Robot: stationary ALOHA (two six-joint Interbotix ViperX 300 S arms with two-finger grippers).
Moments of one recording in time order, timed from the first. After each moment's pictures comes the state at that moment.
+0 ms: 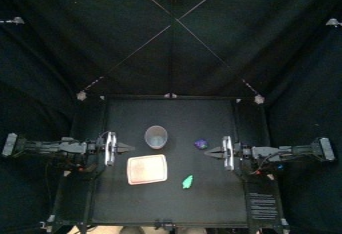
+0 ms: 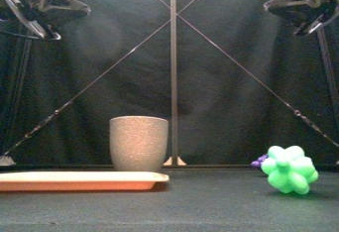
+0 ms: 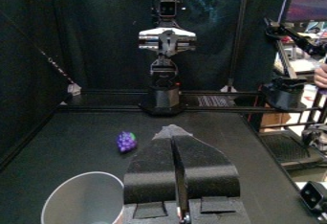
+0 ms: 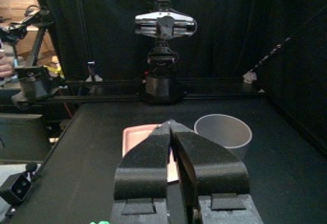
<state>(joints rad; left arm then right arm) 0.00 -0.97 1.19 0.00 -0.29 0.00 0.00 -0.97 1.17 0.00 -0.29 0.00</state>
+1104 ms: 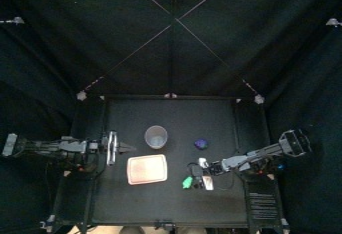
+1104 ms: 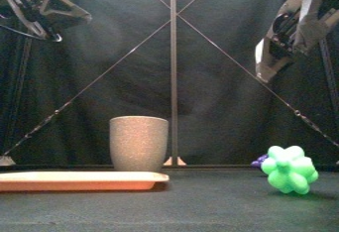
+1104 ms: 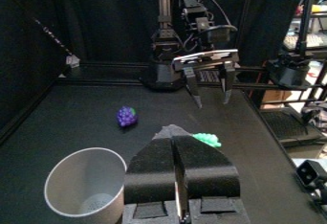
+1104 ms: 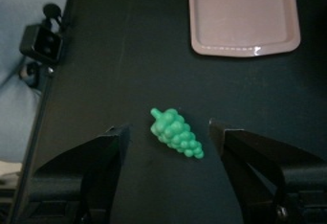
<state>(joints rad) 0.02 -0.96 1.13 -0.02 -0.10 0.00 0.24 -0.30 0.80 0.09 0.29 0.05</state>
